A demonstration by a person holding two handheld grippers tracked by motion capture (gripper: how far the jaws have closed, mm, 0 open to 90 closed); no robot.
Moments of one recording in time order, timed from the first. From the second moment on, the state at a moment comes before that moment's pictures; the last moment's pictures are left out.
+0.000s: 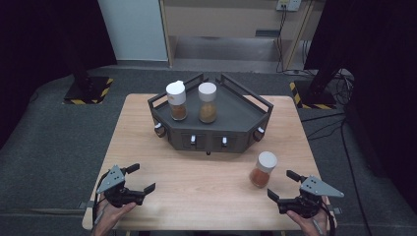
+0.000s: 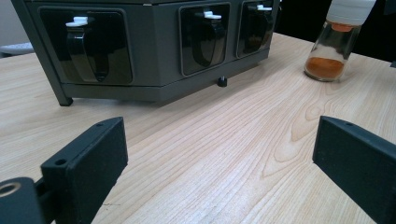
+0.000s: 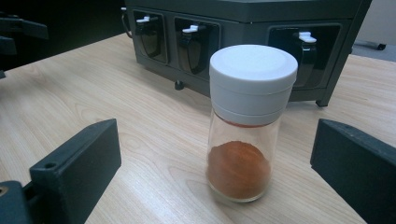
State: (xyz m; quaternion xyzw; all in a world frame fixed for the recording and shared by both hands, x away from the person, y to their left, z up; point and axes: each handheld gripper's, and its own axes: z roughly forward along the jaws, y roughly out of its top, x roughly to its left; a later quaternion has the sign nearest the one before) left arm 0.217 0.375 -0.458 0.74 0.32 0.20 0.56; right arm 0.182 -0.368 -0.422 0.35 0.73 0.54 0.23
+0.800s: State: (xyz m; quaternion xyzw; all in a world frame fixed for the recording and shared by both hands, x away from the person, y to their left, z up) left arm 0.216 0.375 -0.458 0.74 0.32 0.20 0.56; right arm 0.177 -0.369 -0.404 0.36 0.72 0.55 0.24
